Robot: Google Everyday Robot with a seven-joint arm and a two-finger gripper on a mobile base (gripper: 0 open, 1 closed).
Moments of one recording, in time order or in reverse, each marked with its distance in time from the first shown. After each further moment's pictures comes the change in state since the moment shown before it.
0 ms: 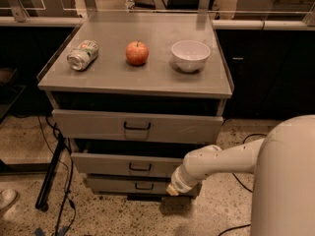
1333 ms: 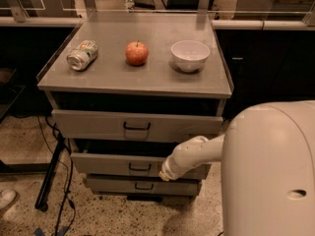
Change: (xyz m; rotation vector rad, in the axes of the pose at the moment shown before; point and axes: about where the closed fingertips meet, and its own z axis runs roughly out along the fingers) arm -0.056 -0.028 0.015 0.074 -0.066 -0.016
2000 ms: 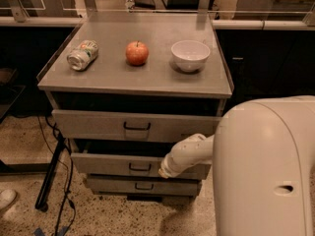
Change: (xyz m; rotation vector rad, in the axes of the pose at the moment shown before) arm -0.012 -0.006 0.003 0.026 -0.005 -0.009
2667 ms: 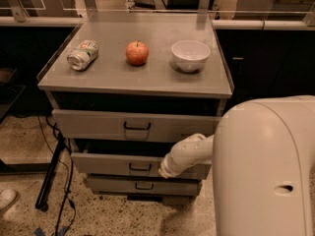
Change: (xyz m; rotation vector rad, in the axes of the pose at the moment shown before) arm 0.000 0.000 0.000 0.000 0.000 0.000
